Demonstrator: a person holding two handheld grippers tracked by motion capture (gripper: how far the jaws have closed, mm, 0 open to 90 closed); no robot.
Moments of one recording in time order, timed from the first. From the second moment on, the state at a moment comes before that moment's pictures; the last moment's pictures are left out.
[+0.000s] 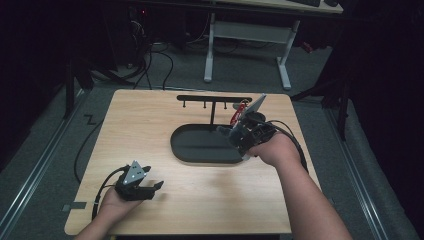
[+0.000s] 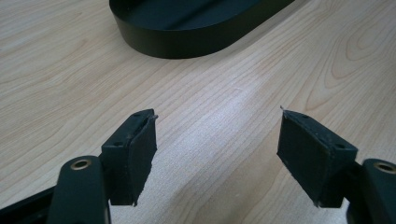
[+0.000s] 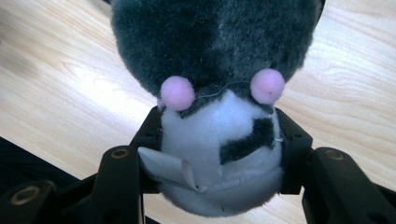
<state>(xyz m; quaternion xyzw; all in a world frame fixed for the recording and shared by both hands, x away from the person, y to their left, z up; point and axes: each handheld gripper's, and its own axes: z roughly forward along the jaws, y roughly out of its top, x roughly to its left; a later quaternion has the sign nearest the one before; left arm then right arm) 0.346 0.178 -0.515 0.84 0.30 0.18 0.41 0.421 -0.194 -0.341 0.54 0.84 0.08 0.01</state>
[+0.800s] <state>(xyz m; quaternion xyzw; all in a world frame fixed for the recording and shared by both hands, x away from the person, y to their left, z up) 0.348 0.178 -0.516 0.84 0.30 0.18 0.41 0.459 -0.179 -0.312 0.54 0.83 0.10 0.04</state>
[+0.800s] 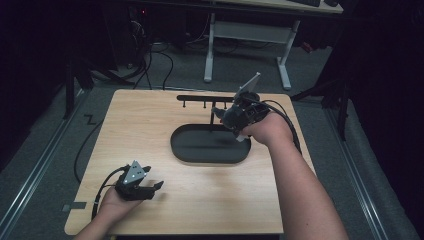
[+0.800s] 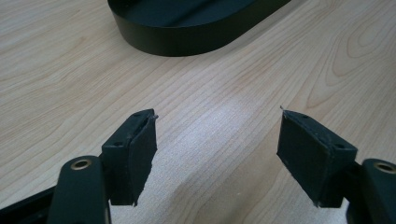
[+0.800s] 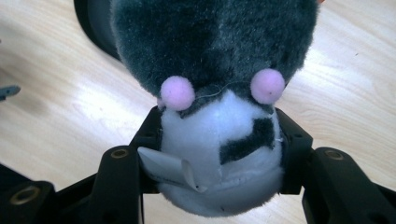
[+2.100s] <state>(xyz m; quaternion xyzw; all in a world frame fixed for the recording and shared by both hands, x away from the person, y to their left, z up) 0.348 0.178 -0.516 0.85 0.29 0.17 0.41 0.481 -0.180 -0.381 0.57 0.81 0.10 0.03</state>
